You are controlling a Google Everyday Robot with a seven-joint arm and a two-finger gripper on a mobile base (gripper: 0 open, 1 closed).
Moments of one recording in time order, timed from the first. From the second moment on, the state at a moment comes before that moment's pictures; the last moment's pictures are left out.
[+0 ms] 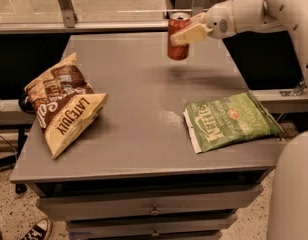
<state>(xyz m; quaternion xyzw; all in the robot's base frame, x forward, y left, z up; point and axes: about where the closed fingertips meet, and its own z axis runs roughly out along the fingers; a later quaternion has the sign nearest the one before) 0.725 -0.088 0.941 -0.48 0.68 0.31 0.45</state>
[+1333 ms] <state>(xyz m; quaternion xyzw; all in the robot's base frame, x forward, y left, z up) 0.627 -0.198 0.905 -0.55 0.66 0.31 0.42</state>
